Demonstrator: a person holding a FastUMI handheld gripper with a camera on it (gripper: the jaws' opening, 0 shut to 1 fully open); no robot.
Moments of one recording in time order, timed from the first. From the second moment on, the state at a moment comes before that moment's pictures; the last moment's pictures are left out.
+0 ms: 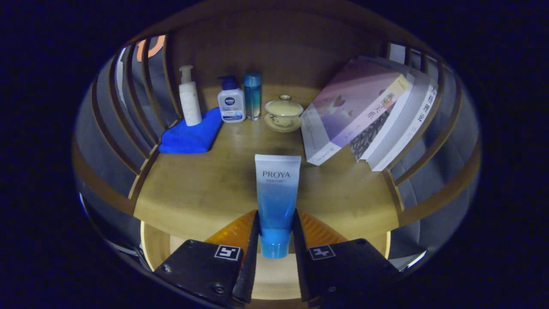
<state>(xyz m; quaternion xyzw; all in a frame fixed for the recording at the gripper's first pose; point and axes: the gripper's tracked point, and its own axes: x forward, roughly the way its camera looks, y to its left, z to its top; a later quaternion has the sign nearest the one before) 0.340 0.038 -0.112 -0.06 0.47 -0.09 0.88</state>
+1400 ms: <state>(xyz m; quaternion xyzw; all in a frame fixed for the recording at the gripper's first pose) 0.309 0.057 -0.094 -0.08 0.39 -0.04 0.92</state>
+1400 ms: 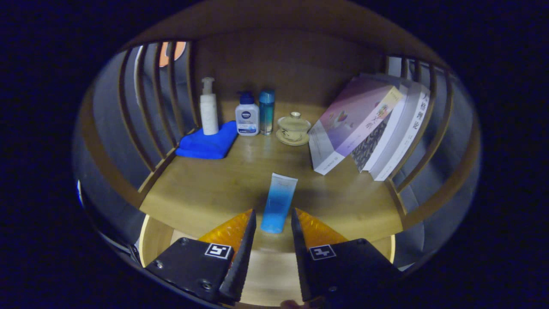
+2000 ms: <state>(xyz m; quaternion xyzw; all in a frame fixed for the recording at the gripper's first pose) 0.185 0.094 -0.022 -0.05 0.26 0.02 0.96</state>
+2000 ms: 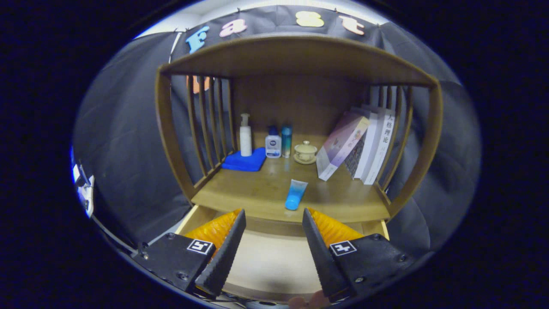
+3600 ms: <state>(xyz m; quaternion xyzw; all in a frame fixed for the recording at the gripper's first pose) 0.001 0.033 -0.137 -0.08 0.11 0.00 0.99</state>
